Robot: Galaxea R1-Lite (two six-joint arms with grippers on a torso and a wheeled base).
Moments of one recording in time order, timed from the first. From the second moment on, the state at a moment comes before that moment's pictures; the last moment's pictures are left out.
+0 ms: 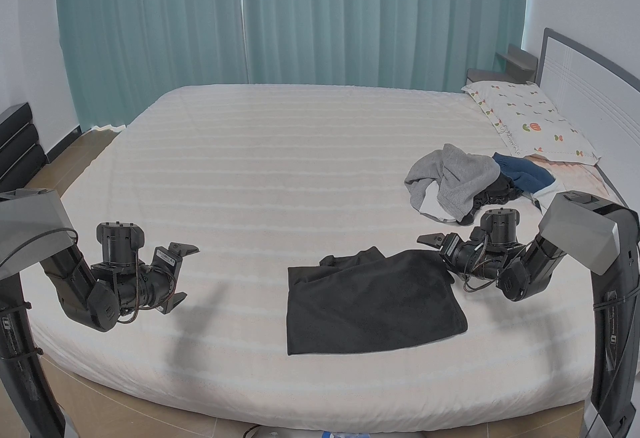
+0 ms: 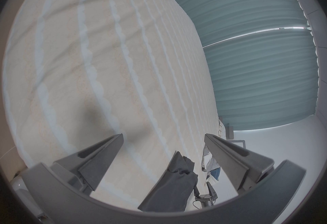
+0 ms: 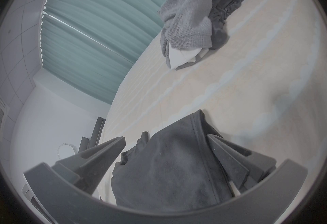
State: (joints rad) left arm -0.05 2.13 -0.60 -0.94 -0.21 -1.23; right arm 0.15 2.47 -1.08 -0.93 0.31 0.80
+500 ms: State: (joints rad) left arm -0.05 2.13 -0.60 -0.94 -0.21 -1.23; right arm 0.15 2.53 -1.12 -0.97 0.26 0.80
